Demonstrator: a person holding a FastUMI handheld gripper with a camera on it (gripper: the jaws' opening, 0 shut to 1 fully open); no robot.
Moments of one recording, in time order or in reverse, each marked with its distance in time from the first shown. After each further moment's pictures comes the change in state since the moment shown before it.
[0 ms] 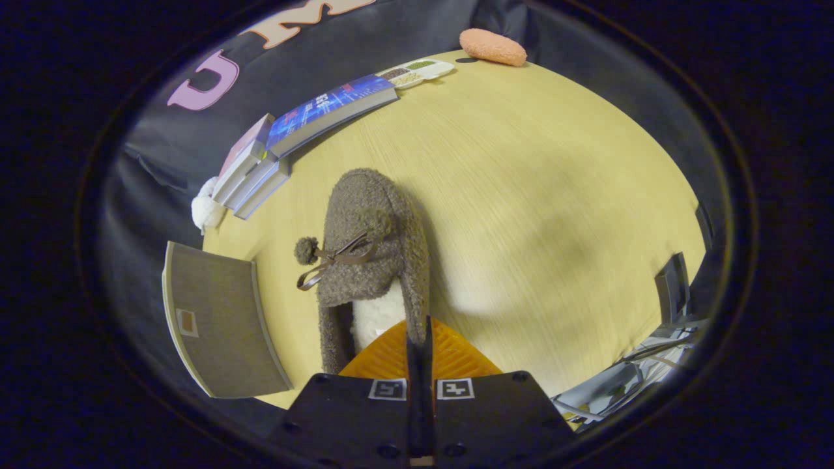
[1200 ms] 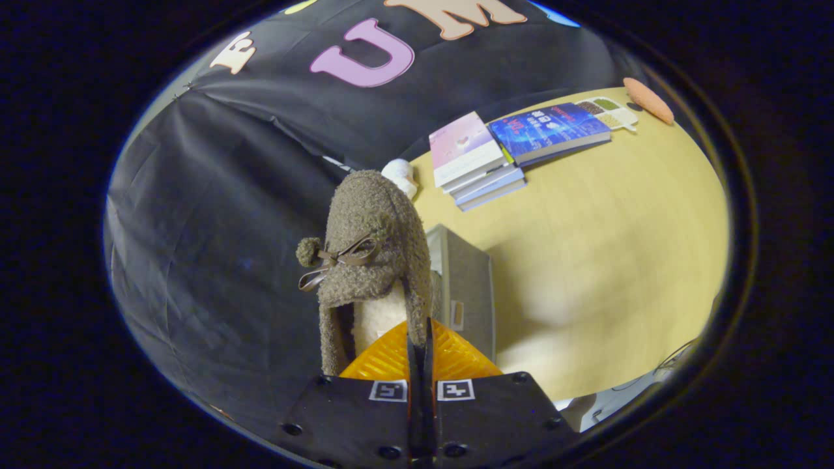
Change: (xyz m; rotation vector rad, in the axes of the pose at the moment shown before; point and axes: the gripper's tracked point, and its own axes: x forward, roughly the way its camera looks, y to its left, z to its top) arm -0.135 0.295 -0.053 -0.216 0.042 0.457
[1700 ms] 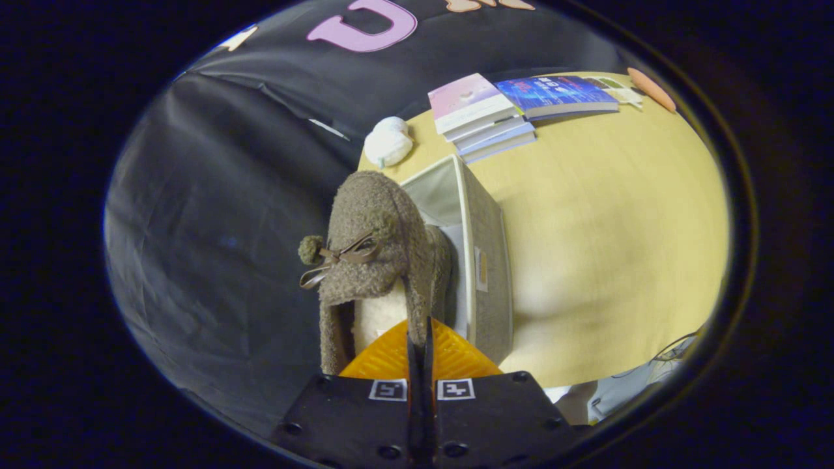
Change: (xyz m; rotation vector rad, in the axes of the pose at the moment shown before) arm 0.049 0.002 -0.049 0.013 0.083 -0.085
